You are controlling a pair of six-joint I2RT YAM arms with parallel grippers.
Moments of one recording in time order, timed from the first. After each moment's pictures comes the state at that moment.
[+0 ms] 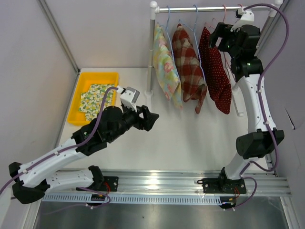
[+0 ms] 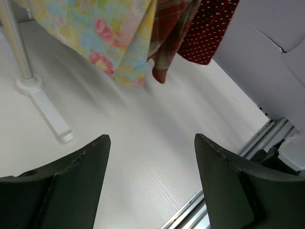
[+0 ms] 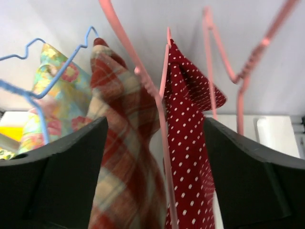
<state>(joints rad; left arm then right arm) -1.03 0.94 1.09 -0.34 -0.30 -0.36 0.11 1.74 2.05 -0.36 -0.03 0.16</state>
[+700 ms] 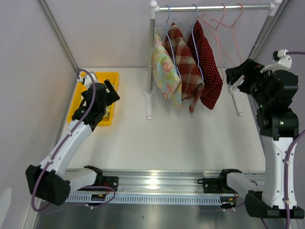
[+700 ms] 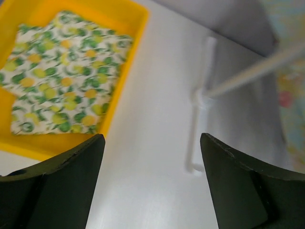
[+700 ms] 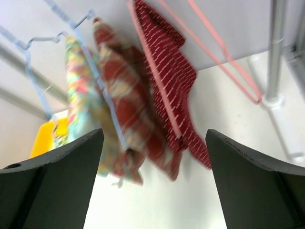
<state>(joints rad) -0.36 1.08 1.03 -0.38 -0.44 -0.55 0.01 1.06 1.61 -0.65 -0.05 0.41</state>
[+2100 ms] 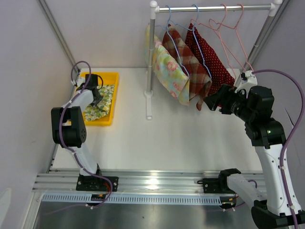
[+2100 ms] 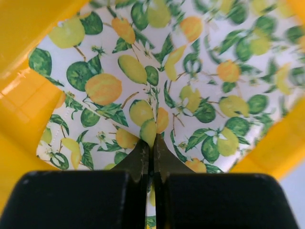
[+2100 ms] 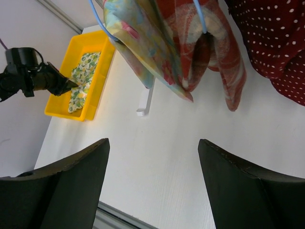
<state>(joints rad) 0.06 1.86 1.31 -0.45 -0.38 -0.72 0.17 0.90 1.31 -0.74 -0.28 0.41</state>
